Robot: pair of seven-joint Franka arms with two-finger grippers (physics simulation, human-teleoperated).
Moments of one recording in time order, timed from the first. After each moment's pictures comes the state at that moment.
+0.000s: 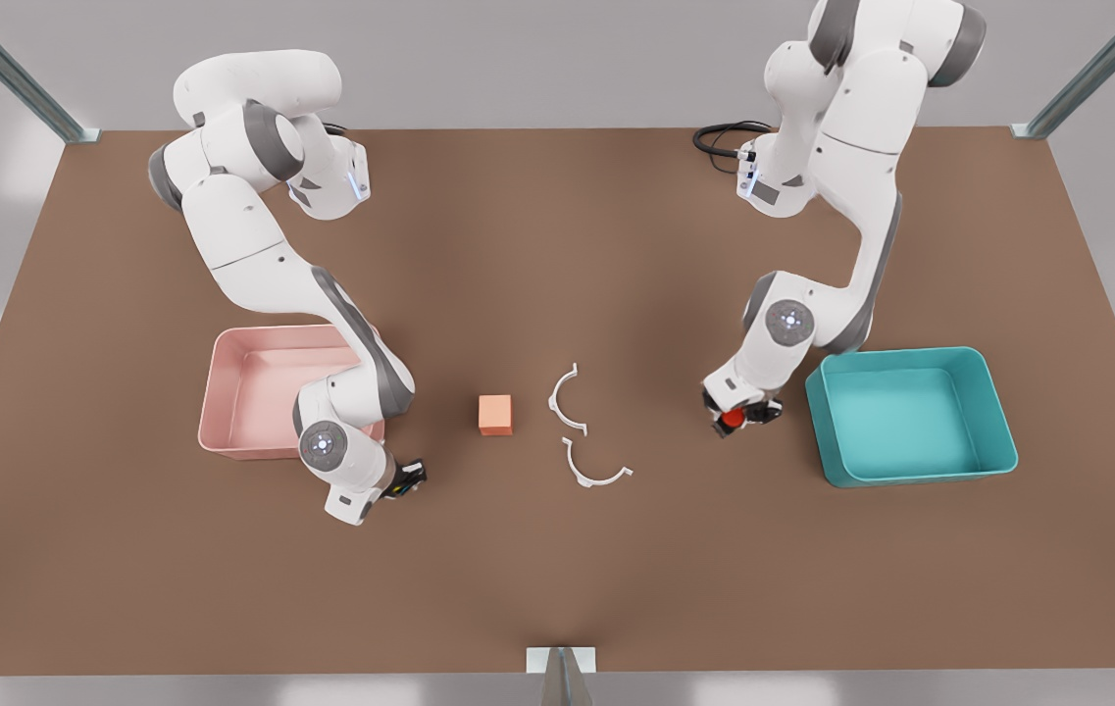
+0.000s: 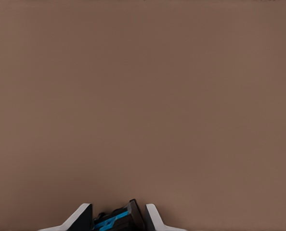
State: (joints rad) left arm -0.31 0.35 -0.01 -2.14 0.08 2.64 -0.08; right arm 0.08 0.89 0.28 -1.46 -0.15 2.36 -0.01
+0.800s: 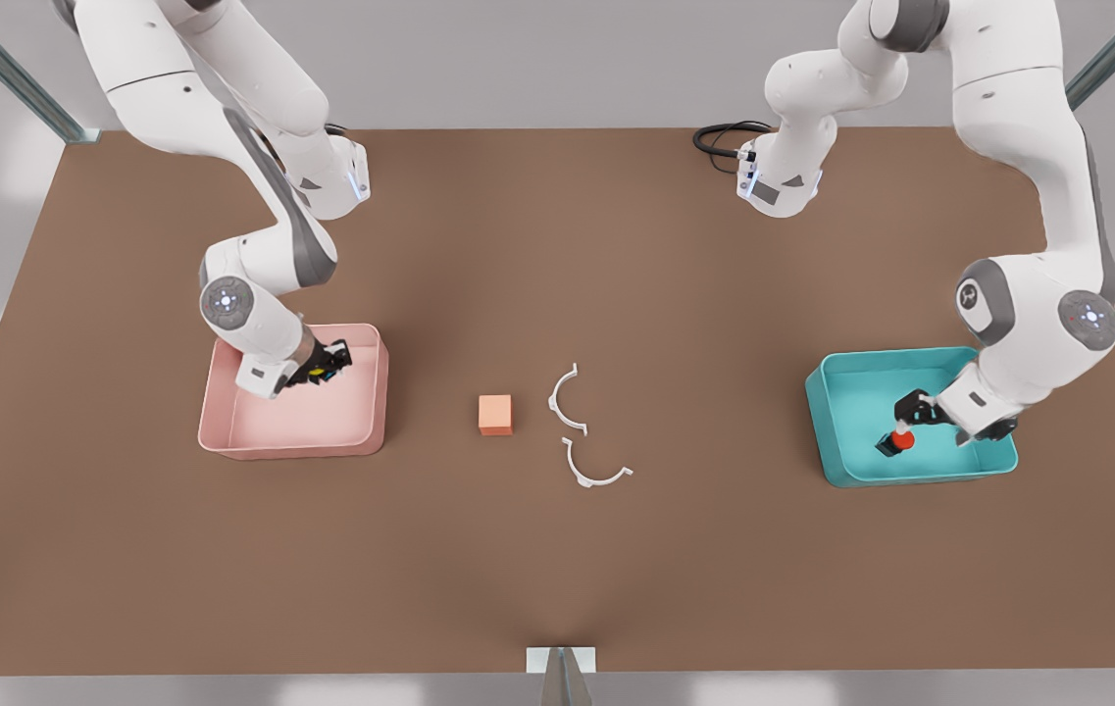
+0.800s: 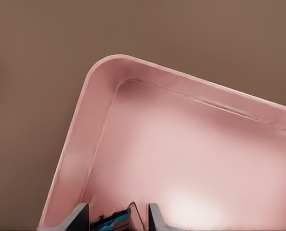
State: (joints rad) left arm 0.09 0.25 -0.02 -1.72 -0.05 2.15 0.35; right arm -0.73 0.21 0.94 -2.25 -0.16 2.32 -0.05
